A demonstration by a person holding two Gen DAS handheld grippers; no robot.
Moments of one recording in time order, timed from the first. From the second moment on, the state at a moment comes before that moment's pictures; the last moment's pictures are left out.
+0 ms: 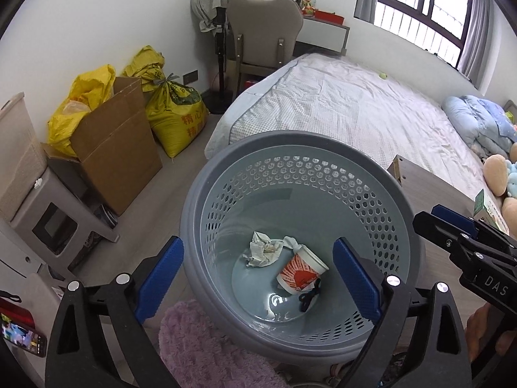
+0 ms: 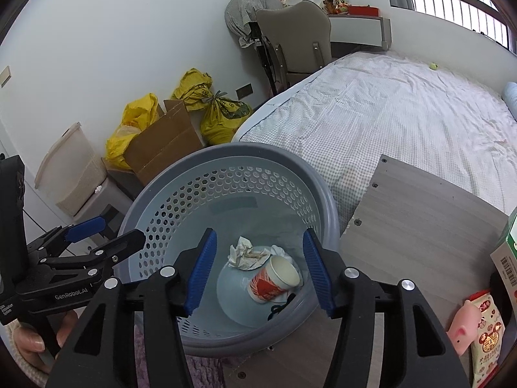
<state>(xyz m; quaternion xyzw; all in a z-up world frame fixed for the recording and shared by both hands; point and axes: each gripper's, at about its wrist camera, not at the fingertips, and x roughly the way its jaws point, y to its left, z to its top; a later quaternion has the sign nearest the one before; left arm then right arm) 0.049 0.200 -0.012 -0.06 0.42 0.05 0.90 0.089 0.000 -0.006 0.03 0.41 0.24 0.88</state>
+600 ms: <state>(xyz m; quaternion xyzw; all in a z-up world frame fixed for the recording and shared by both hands) 0.036 0.191 -0.004 -0.06 0.42 0.05 0.91 0.071 -0.019 -0.002 0.04 0.40 0.22 0.89</state>
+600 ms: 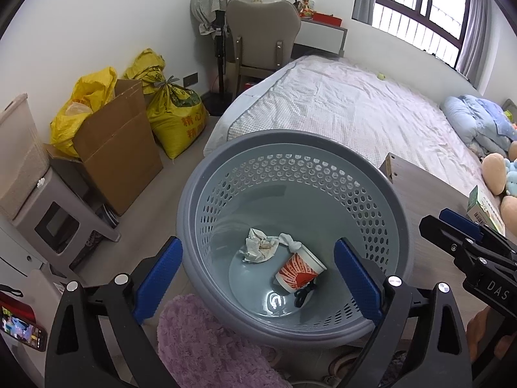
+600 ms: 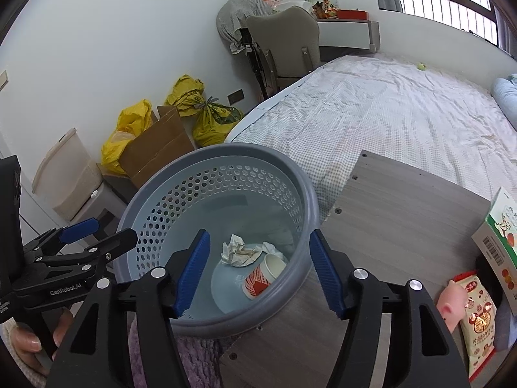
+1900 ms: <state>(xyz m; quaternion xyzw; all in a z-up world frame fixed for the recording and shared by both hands) 0.002 0.064 0.009 -0.01 0.41 -0.04 0.91 -0.004 -0.164 0.008 0.11 0.36 0.12 0.92</state>
